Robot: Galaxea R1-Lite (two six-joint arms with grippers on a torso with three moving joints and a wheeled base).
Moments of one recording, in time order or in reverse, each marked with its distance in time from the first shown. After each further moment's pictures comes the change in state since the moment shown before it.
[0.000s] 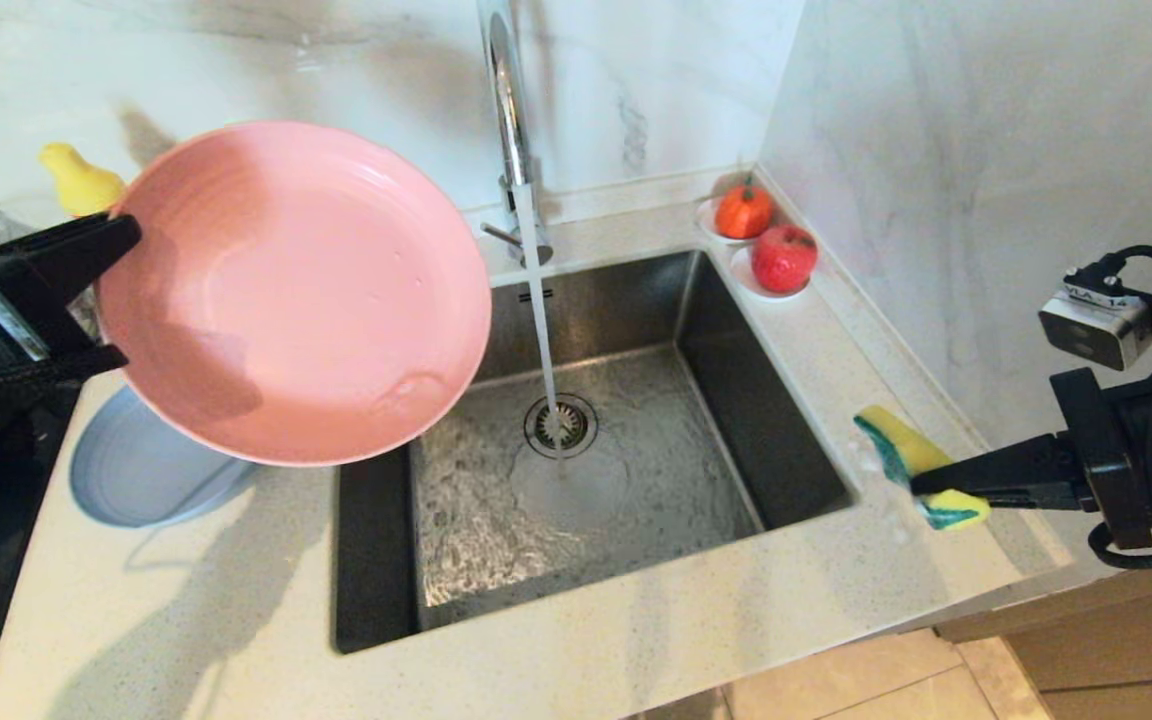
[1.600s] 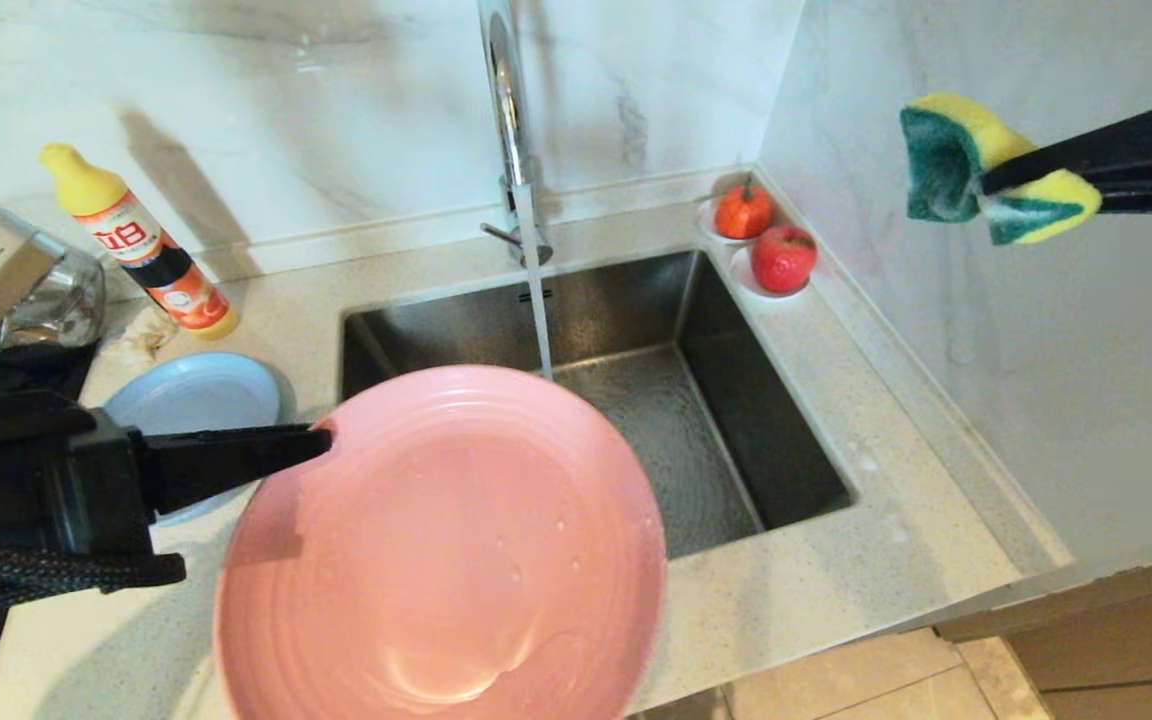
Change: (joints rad) left arm -0.078 0.016 -0.099 0.559 -0.468 -0.212; right arm 0.030 0.083 -0.648 0.215 0.160 0.017
